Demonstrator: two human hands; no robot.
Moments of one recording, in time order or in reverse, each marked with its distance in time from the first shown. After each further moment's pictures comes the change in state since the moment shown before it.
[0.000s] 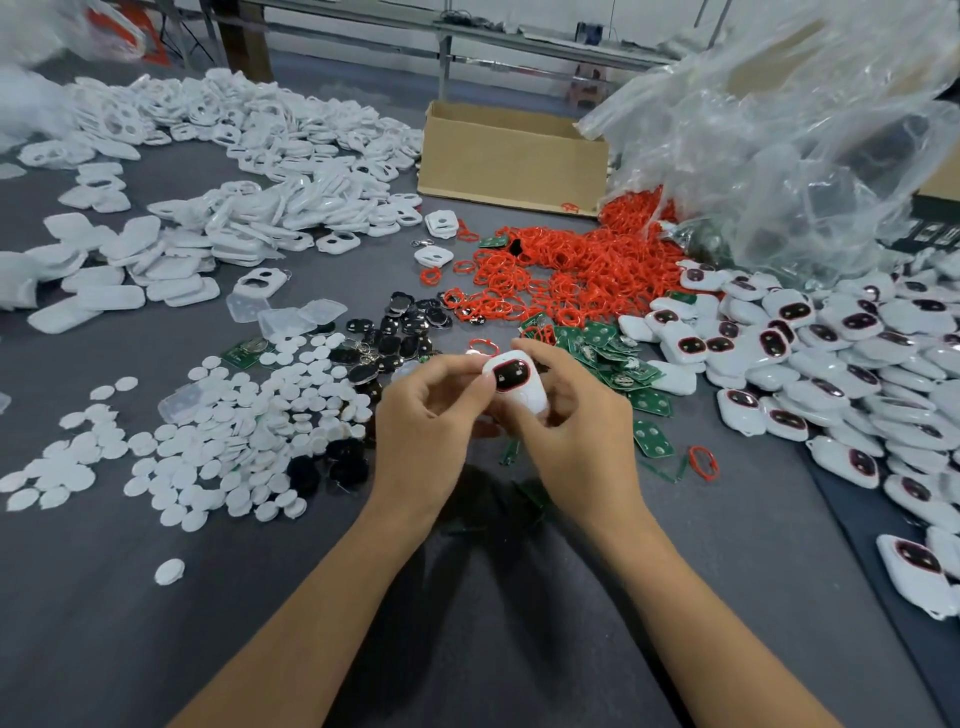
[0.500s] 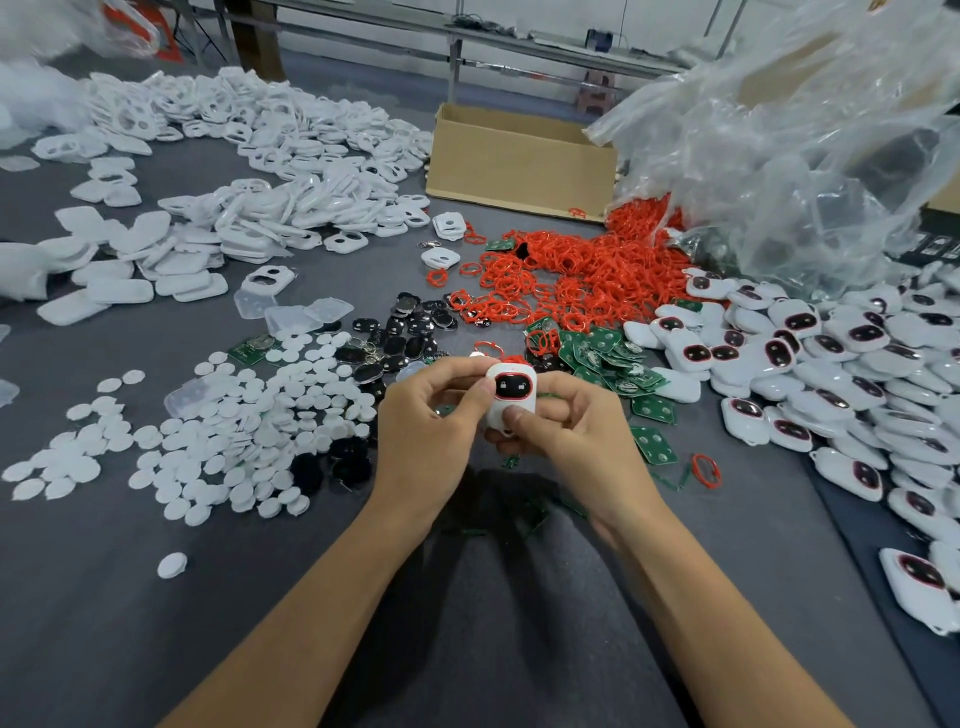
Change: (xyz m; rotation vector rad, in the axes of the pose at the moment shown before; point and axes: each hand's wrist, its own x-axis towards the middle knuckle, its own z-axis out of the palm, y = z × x) left_hand -0.001 0.004 -0.002 0.140 0.003 0.061; right_hand 0.003 0.007 -0.005 0.457 -0.231 0.375
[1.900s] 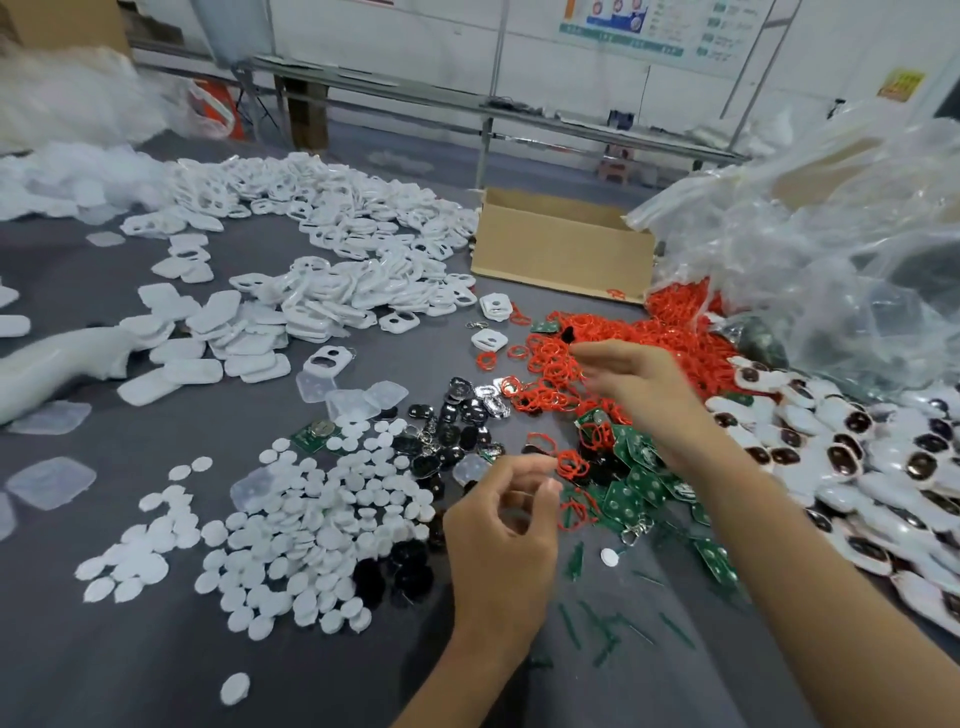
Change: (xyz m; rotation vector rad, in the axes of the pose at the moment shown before) left_hand 0.000 0.002 0.007 0.029 0.155 0.092; right_hand 0.118 -0.054 -0.018 -0.561 0.035 -0.048
